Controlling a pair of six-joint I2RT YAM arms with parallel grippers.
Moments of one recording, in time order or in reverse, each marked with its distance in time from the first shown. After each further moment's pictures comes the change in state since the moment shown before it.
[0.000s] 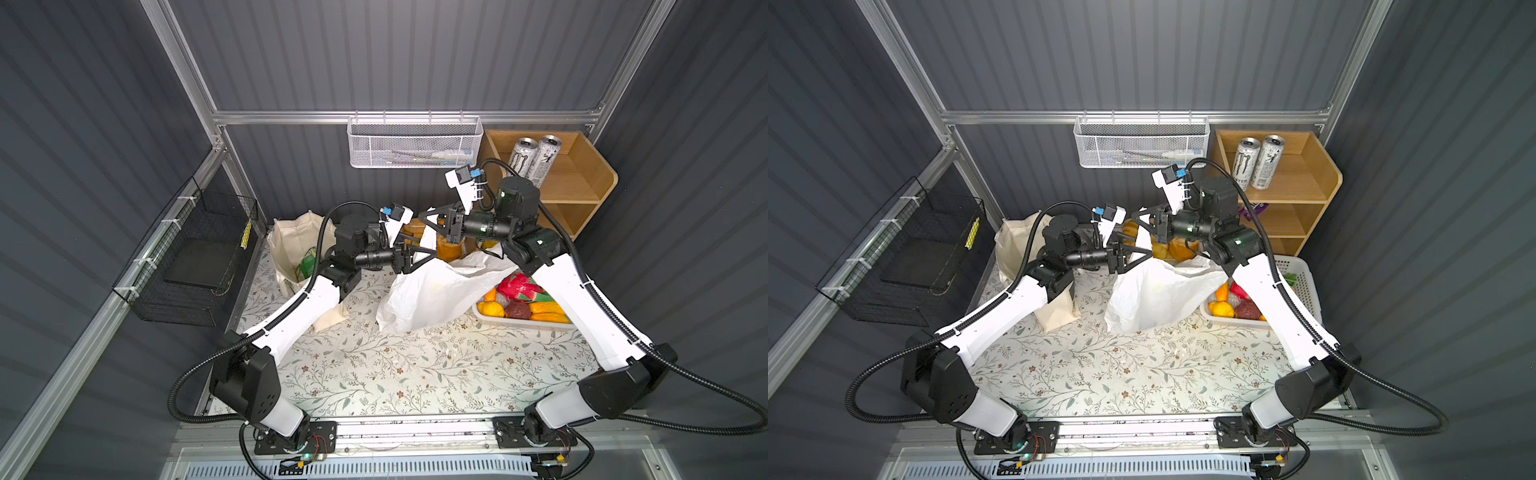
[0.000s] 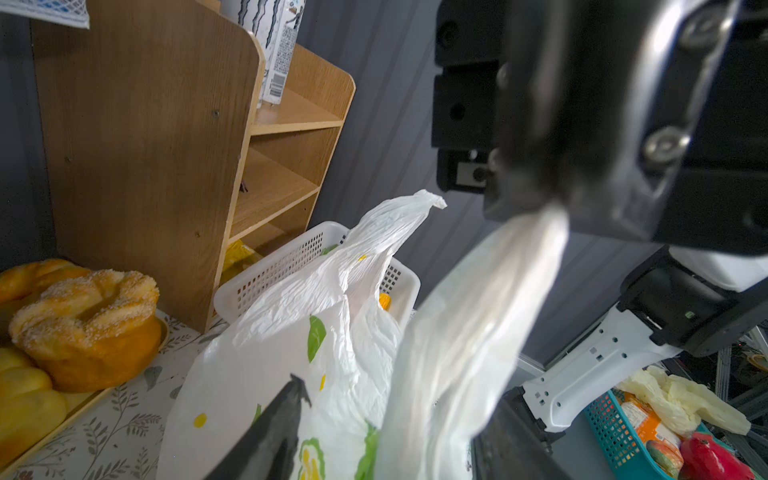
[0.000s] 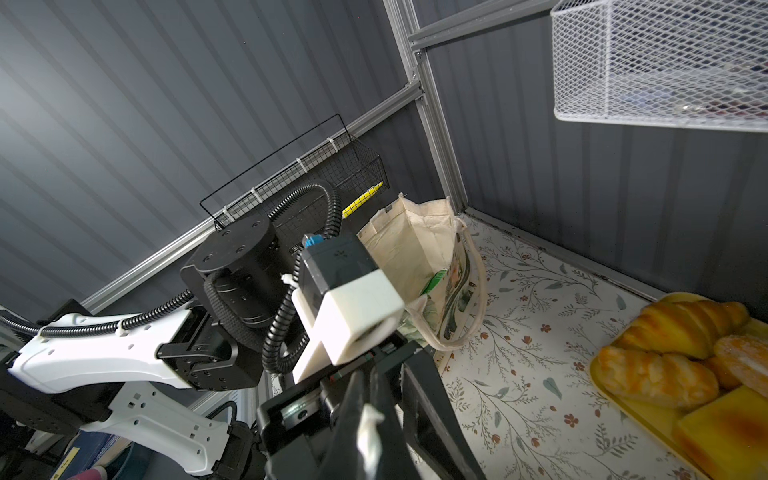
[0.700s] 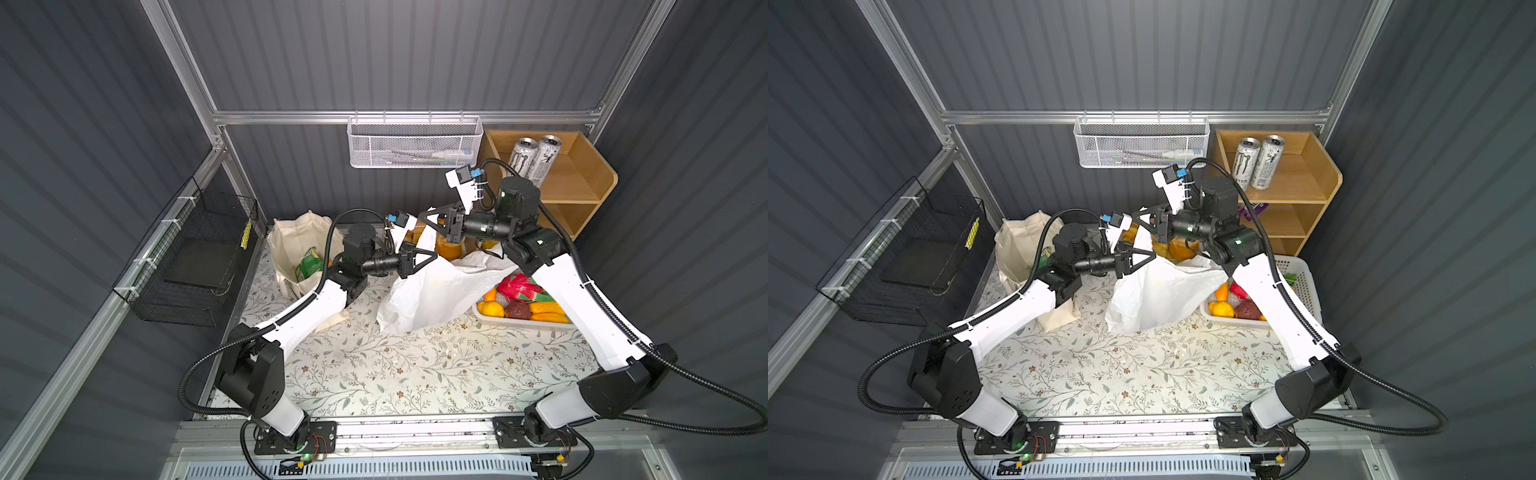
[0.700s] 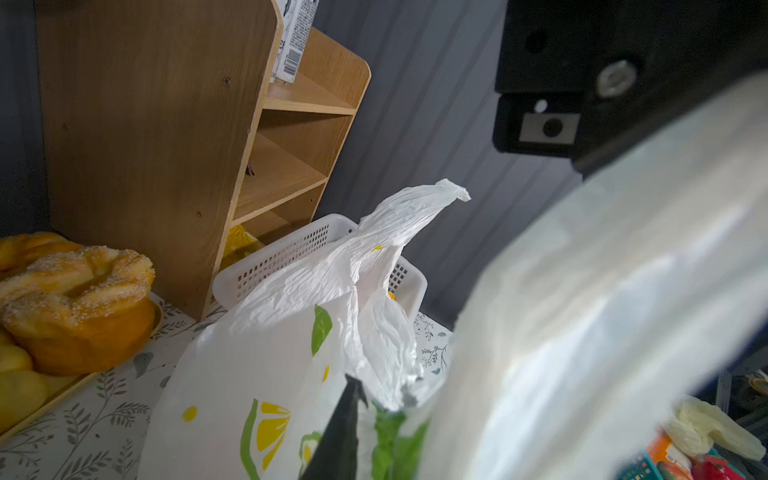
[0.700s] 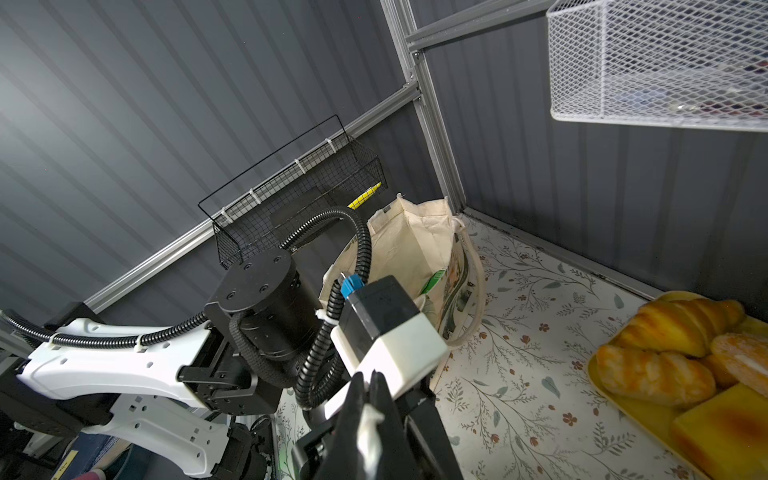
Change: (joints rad) left arm -0.021 0.028 -0.083 0.098 -0.065 -0.055; right arm -0.002 0.000 0.000 -0.001 0.005 0.001
